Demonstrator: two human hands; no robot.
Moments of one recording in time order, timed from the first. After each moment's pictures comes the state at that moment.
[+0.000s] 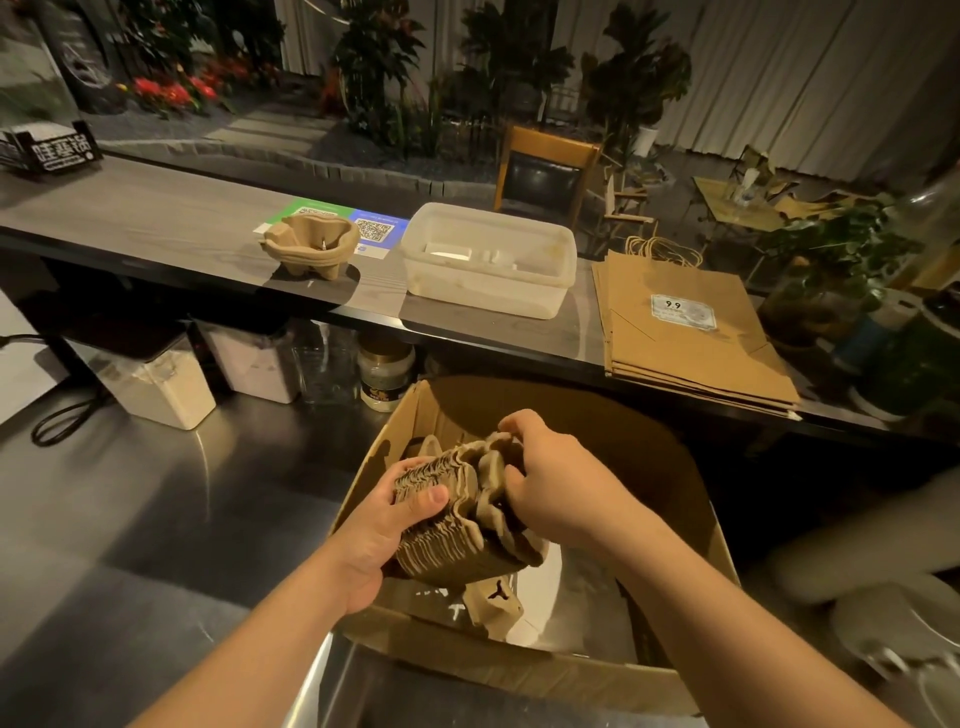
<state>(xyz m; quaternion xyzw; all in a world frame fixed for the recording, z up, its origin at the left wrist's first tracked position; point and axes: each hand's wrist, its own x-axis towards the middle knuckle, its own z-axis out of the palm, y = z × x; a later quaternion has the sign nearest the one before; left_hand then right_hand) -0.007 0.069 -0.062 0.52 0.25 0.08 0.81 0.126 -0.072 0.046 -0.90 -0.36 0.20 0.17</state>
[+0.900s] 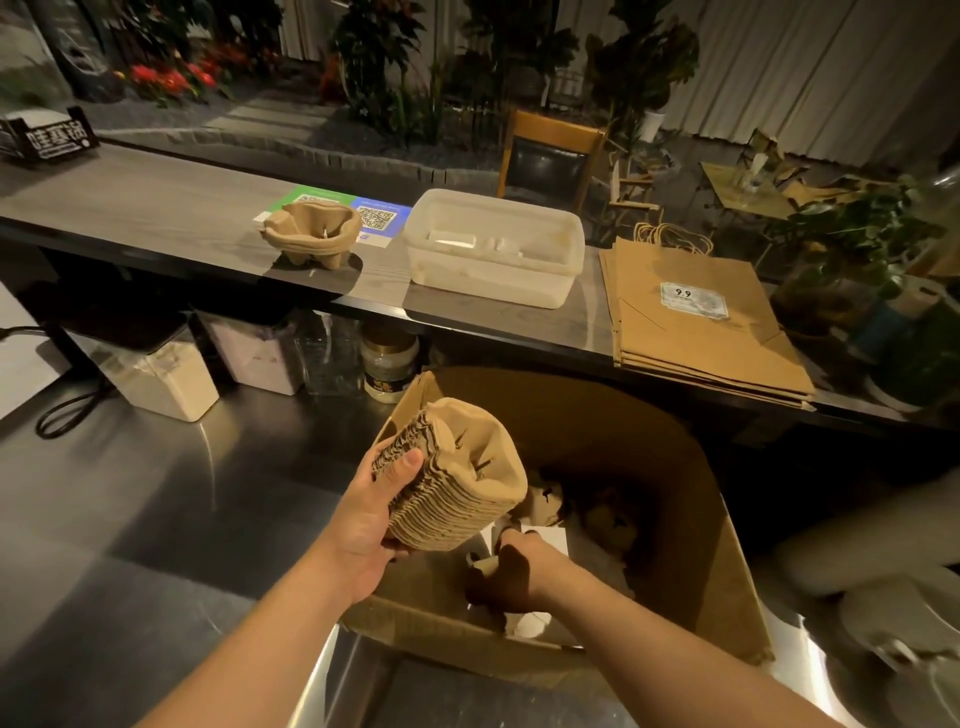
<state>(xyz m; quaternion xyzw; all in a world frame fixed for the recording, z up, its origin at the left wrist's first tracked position) -0.010 0.073 -0.062 0.48 0.26 0.13 0.83 0.121 -0.073 -0.099 -0.87 -0.28 0.40 0.03</state>
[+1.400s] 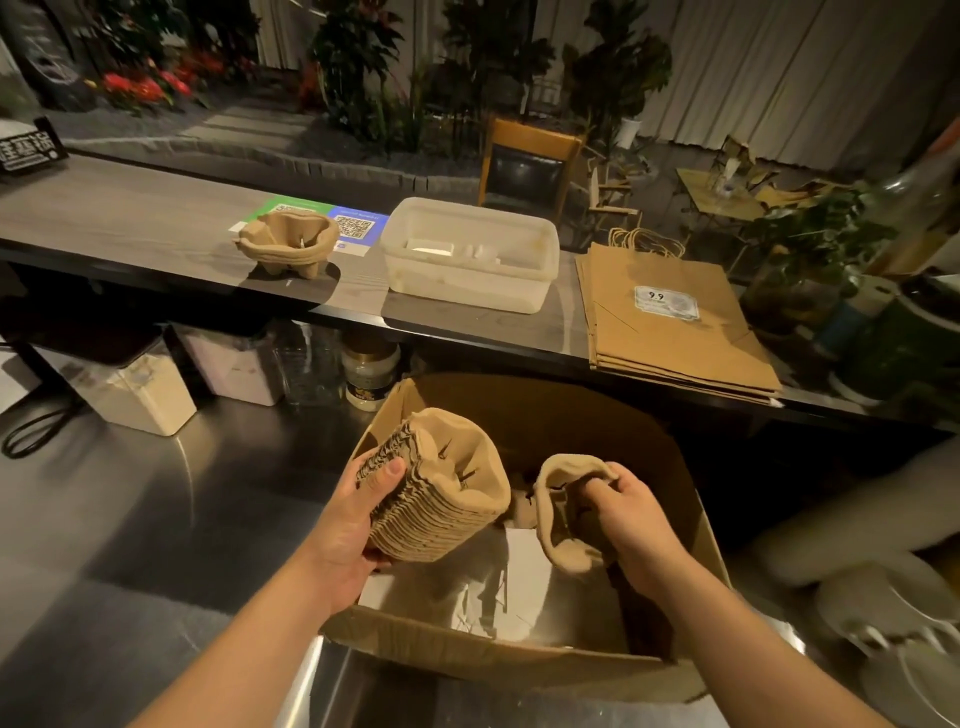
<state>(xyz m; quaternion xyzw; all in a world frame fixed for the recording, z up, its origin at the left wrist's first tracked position) -0.010 0.077 -0.068 0.47 0.24 0.11 0.84 0.176 -0.140 -0.050 -0.82 -0.06 0.23 0.51</state>
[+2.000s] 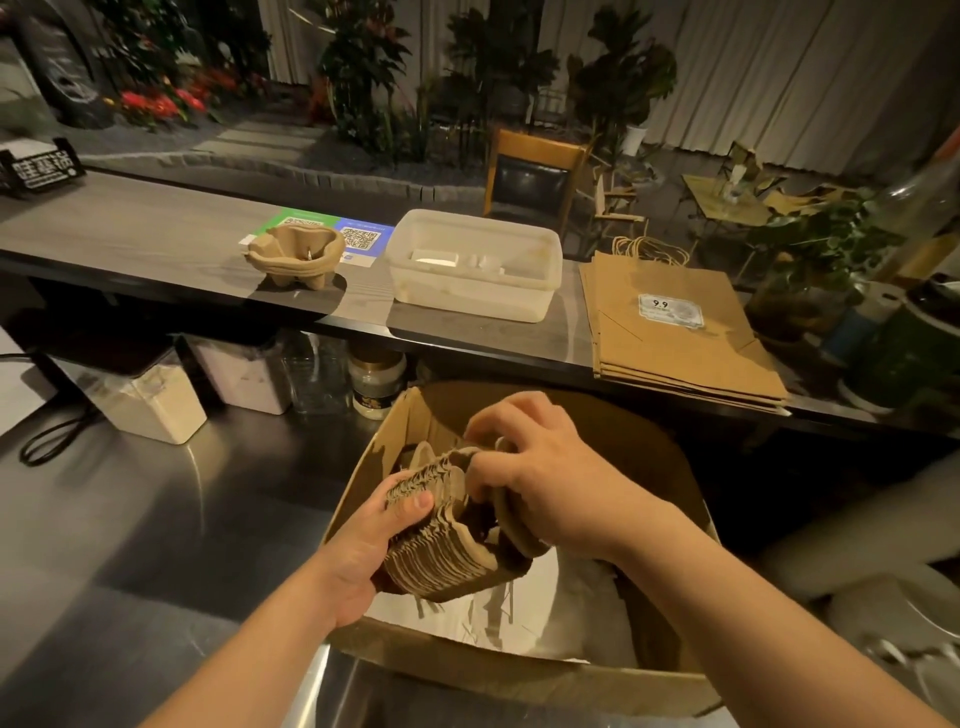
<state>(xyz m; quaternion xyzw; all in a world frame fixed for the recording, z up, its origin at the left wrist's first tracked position) -0.009 0.071 -0.066 0.51 0.23 0.05 0.83 0.143 -0.093 0.052 -0.73 -0.68 -0.03 0.08</state>
